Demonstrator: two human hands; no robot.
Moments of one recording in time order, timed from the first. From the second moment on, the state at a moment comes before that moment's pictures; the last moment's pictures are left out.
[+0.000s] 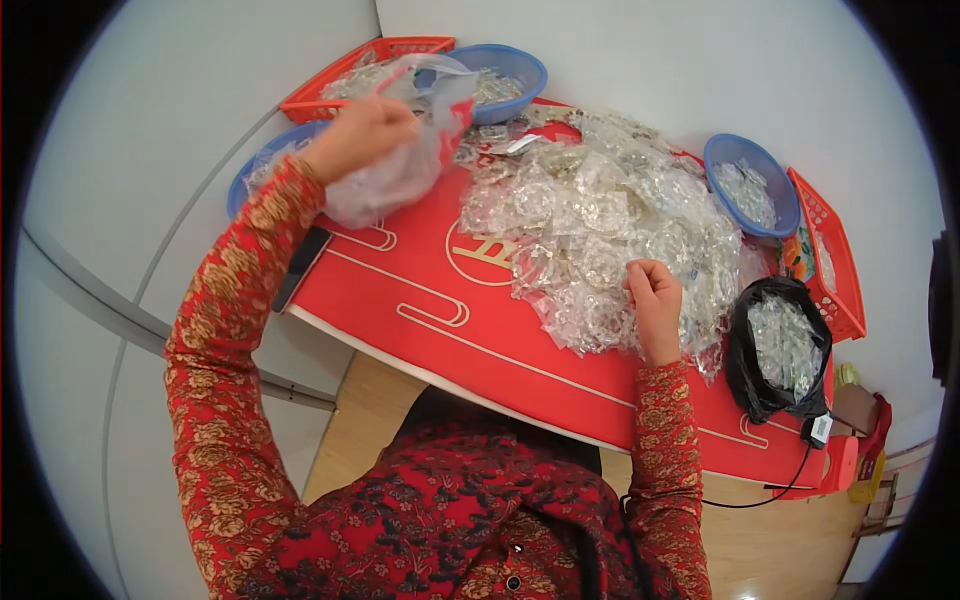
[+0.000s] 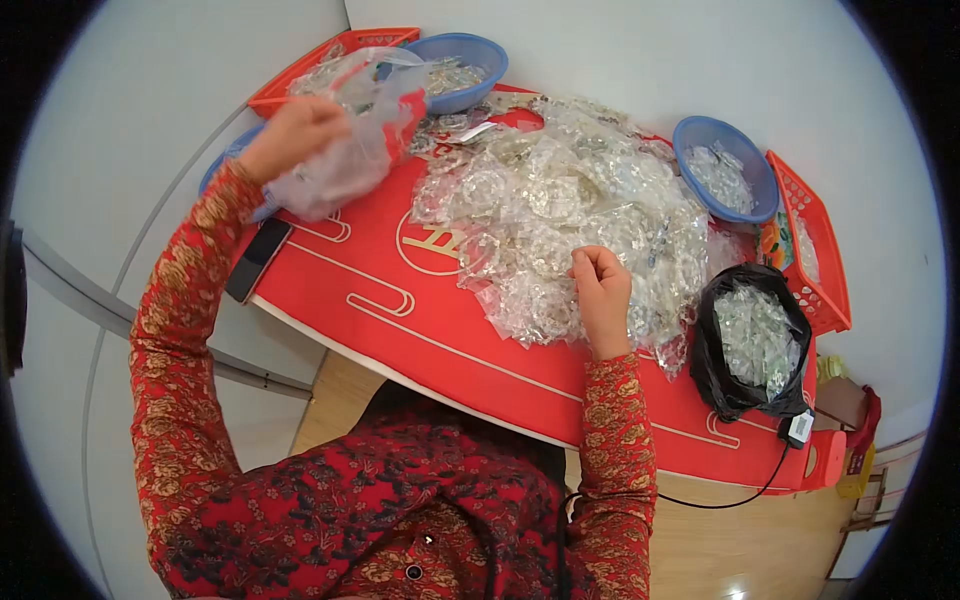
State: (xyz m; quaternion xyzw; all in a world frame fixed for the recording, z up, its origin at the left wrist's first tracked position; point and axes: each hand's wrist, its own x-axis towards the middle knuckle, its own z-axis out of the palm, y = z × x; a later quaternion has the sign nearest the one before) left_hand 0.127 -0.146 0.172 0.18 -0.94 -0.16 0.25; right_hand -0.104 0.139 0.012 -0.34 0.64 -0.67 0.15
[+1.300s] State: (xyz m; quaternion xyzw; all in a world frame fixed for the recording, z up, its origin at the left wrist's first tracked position) left_hand 0.114 -0.291 0.090 0.13 -0.99 -0.07 -0.03; right_hand -0.107 0.143 0.017 -0.35 0.66 -0.66 0.12
